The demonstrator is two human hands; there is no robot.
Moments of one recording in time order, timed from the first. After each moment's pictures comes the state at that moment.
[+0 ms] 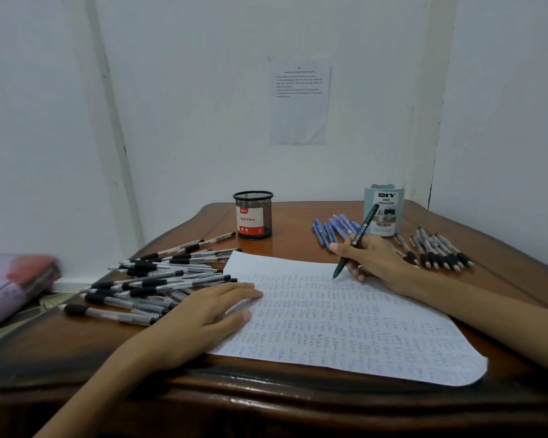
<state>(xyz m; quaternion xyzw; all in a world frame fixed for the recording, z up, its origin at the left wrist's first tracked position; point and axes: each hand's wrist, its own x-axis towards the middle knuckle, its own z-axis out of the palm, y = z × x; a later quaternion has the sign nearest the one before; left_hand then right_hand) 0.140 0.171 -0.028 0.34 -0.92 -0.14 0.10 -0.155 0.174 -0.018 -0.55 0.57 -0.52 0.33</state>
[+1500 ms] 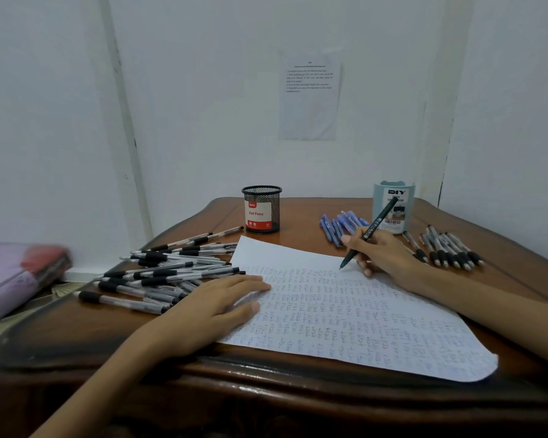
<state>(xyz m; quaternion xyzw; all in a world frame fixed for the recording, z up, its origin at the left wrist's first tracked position) 0.140 0.168 -0.030 0.33 -0.93 -0.13 0.12 -0.159 0.171 -0.020 -0.56 0.55 -0.54 0.32</state>
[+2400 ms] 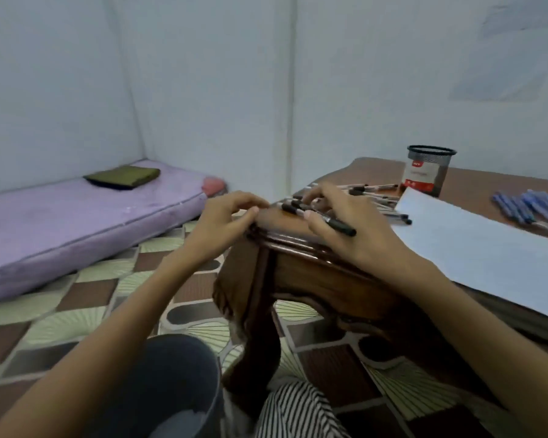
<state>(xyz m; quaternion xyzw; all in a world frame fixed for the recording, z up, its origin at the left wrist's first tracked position) 0.325 0.226 -0.039 0.47 -0.74 -0.04 0.48 0.107 0.239 -0.009 -0.87 0.32 -0.38 0.02</state>
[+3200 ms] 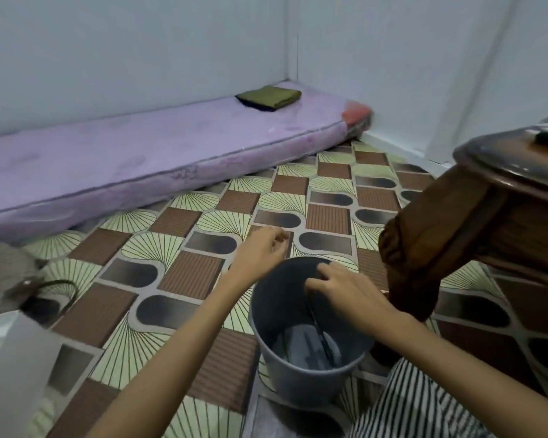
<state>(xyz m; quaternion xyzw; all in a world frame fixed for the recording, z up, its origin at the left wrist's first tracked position) 0.489 0.320 -0.210 0.79 -0.55 -0.05 0.28 0.302 0.271 -0.199 -0.99 0.15 -0.03 -0.03</state>
